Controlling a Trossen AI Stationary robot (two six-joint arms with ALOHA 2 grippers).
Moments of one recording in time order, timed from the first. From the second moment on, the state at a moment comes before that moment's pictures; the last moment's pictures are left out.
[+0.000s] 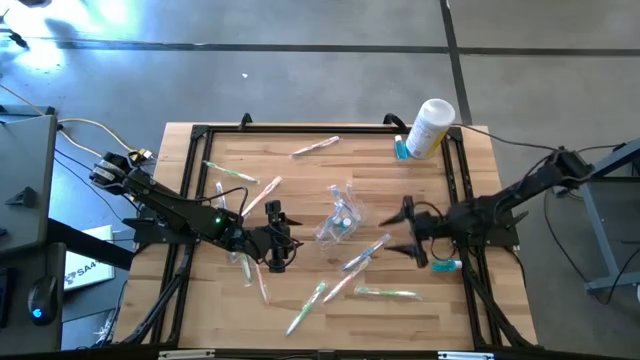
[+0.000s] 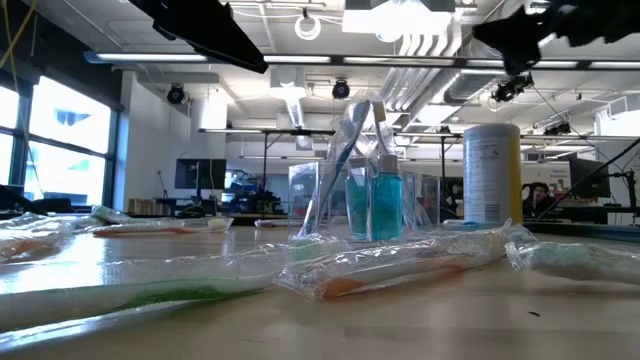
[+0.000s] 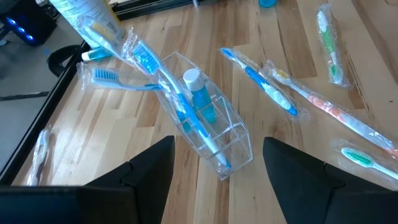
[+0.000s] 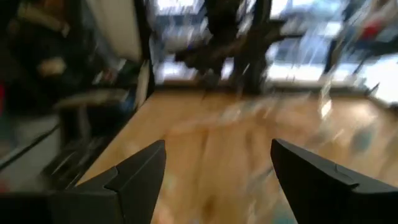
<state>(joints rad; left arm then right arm) -0.43 1.34 0.91 -0.17 -0.59 -0.10 0.43 0.83 0.34 0.36 0.26 0.10</state>
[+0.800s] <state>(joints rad) -0.43 1.34 0.91 -0.17 -0.59 -0.10 0.71 1.46 0.70 -0.19 0.23 0.37</state>
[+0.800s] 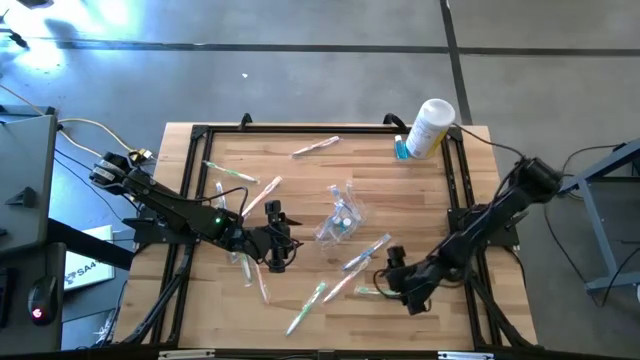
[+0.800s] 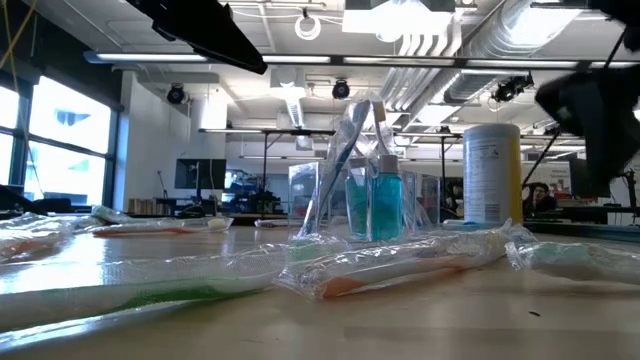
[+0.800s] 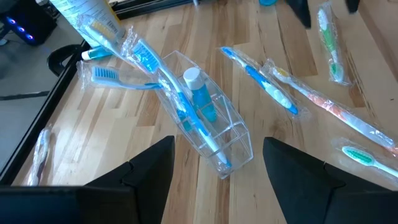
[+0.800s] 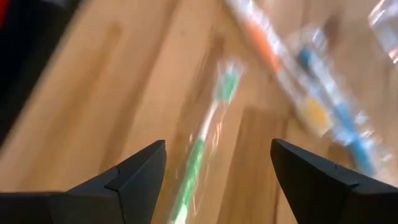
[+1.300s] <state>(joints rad) -0.43 1.34 0.91 -0.17 -0.59 -0.10 0.62 1.61 0.75 -0.19 0.02 0.36</state>
